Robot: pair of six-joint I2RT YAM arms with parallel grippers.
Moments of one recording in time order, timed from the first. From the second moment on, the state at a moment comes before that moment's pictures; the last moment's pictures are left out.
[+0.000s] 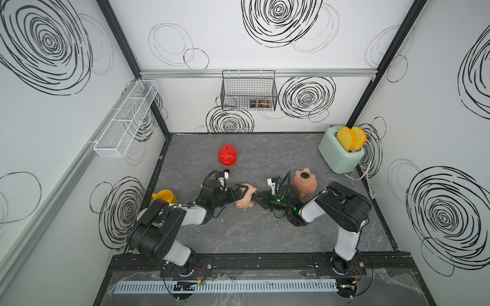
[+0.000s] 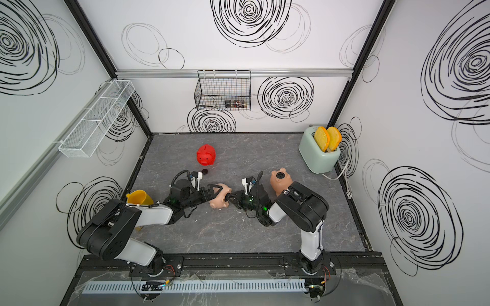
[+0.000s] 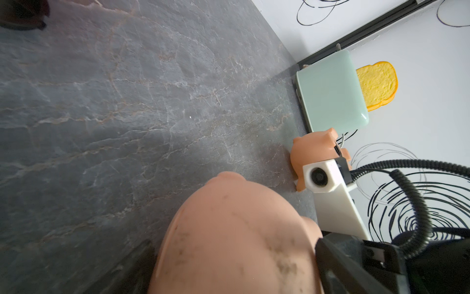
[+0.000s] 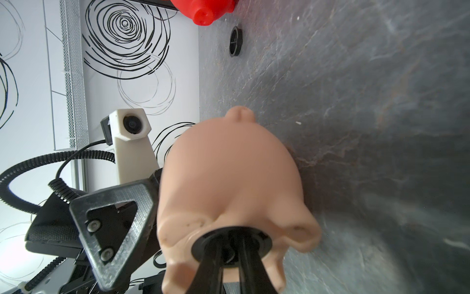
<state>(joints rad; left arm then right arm) -0.38 1.52 0.39 0.62 0.44 -0.80 0.77 1.87 0.52 1.07 -0.39 1.32</state>
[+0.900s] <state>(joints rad) -0.38 1.53 0.39 0.65 0.41 -0.81 0.77 1.89 0.55 1.06 -0.40 1.25</state>
